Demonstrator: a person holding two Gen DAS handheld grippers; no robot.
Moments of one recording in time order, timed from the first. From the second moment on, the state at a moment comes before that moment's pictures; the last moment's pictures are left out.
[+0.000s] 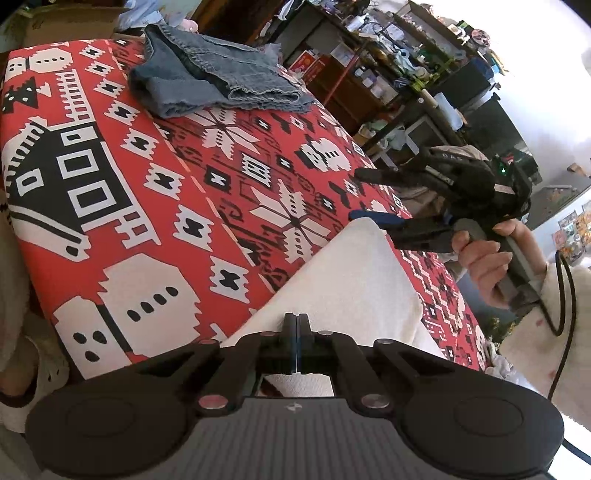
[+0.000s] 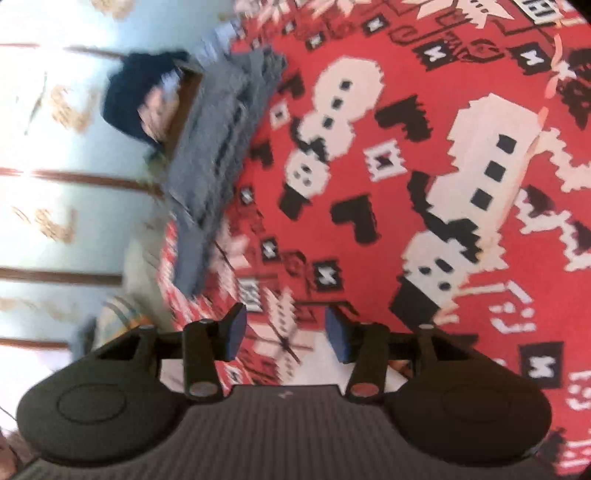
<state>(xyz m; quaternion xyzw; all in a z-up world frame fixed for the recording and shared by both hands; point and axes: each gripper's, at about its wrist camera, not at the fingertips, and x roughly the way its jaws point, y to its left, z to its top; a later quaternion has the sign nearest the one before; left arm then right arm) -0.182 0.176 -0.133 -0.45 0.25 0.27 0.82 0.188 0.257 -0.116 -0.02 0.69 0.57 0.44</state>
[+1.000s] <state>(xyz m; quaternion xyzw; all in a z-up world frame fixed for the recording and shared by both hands) -0.183 0.174 -0.134 -0.44 0.24 0.27 0.82 0.200 0.236 -0.128 0.07 0.65 0.59 0.48</state>
